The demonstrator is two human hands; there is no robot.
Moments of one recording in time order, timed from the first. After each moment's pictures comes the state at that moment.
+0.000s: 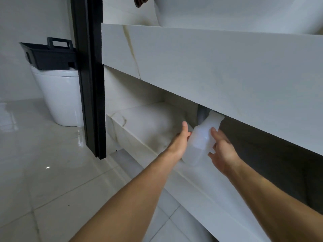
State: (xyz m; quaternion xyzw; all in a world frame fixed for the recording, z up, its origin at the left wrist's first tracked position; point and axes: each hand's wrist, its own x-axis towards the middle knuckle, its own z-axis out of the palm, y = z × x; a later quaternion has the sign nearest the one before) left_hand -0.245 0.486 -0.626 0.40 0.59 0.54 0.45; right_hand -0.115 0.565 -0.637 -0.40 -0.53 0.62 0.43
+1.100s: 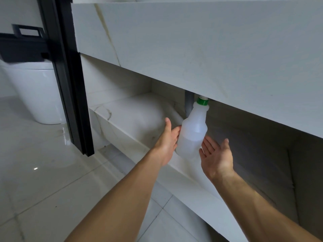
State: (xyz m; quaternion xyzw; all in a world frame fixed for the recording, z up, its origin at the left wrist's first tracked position) left_hand -0.242 0.514 -0.673 0.35 0.44 0.56 0.61; right_hand -0.092 0.539 -0.674 -0.35 -0.31 0.70 0.53
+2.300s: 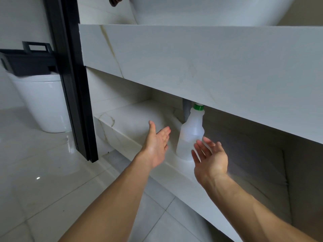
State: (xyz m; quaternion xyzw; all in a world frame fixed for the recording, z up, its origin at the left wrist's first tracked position) left_hand -0.263 0.473 -0.655 0.32 0.42 0.62 0.58; right_hand -0.105 0.477 -0.643 -0.38 -0.21 0.69 0.58
